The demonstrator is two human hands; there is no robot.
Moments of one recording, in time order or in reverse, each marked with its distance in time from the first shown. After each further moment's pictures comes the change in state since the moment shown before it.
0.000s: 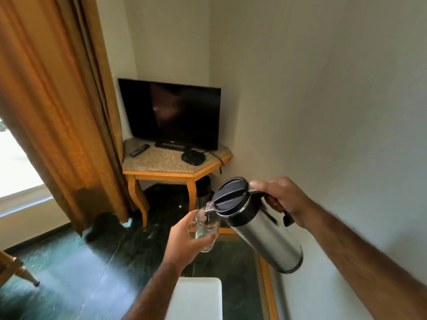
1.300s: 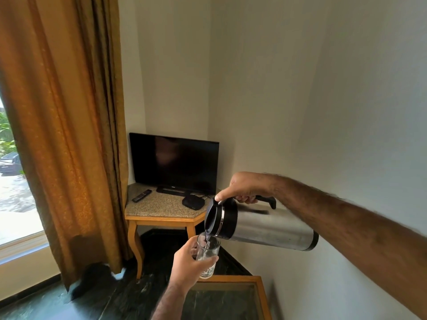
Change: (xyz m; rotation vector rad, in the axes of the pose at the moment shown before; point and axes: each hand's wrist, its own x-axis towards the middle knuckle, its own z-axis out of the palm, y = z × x) left_hand 0.002 0.068 -0.058 -0.066 0.001 -0.020; right_hand 0.060 -0.185 0.042 -0.702 -0.341 0.099
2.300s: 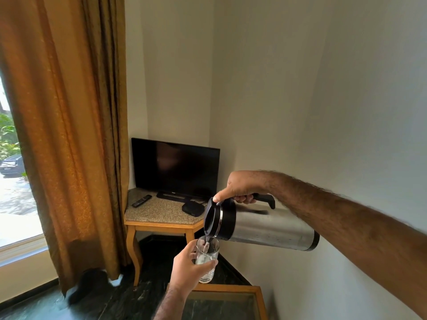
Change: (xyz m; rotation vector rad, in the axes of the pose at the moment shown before) left_hand 0.009 0.003 0.003 0.006 0.036 -0.010; right_hand 0.010 -0.021 -0.020 -0.165 0.018 0.013
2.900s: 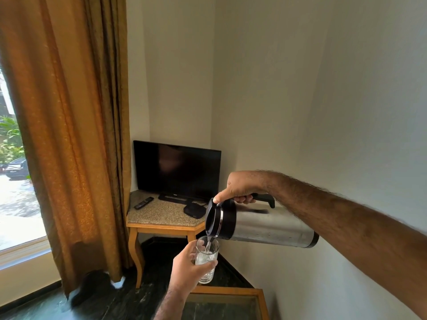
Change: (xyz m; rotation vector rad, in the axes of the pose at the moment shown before) left_hand 0.005 -0.002 0.003 -0.008 0.015 -0.019; right_hand -0.004 -0.002 -0.005 -0.035 0.006 0.007
